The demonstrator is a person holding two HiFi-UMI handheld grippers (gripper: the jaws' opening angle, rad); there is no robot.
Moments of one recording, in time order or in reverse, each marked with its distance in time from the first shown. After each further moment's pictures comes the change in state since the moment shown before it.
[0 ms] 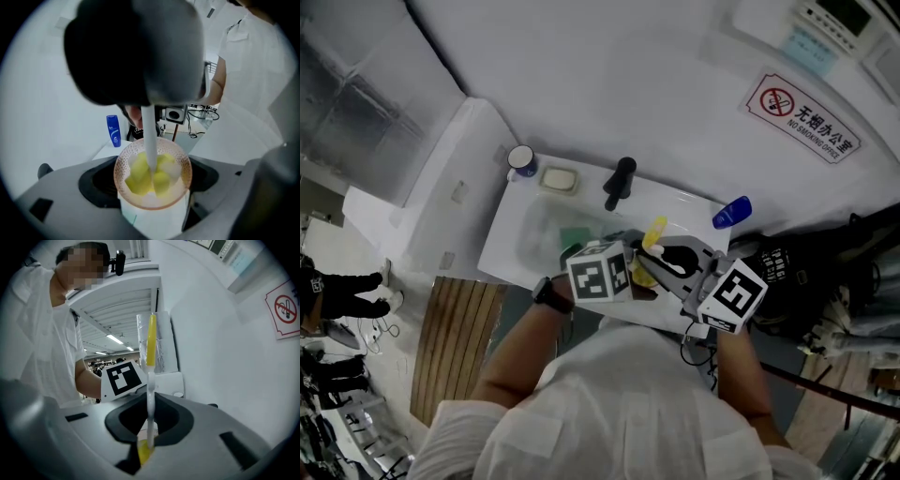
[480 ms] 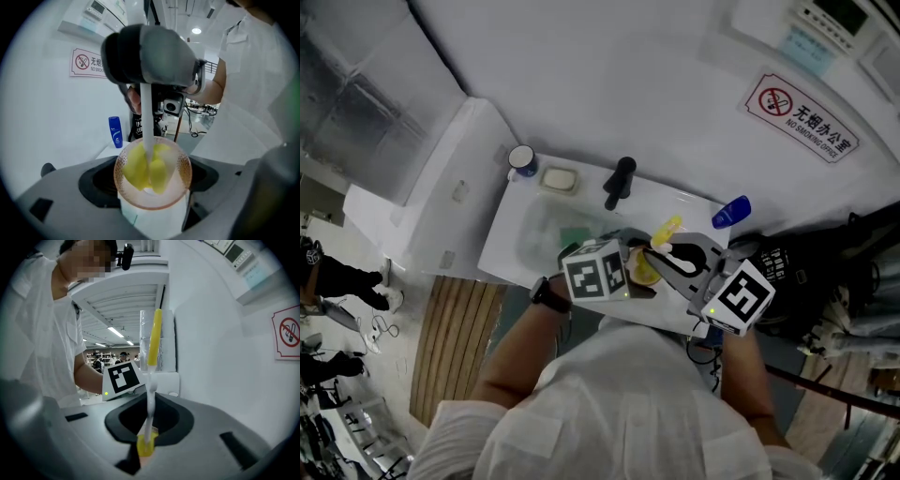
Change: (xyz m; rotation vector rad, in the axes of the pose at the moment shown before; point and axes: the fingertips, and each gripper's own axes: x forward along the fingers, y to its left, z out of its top) left arm -0.005 0.001 0.001 -0.003 -0.018 0.023; right arm -0.011 -0.002 0.009 -0.092 0.054 -0.041
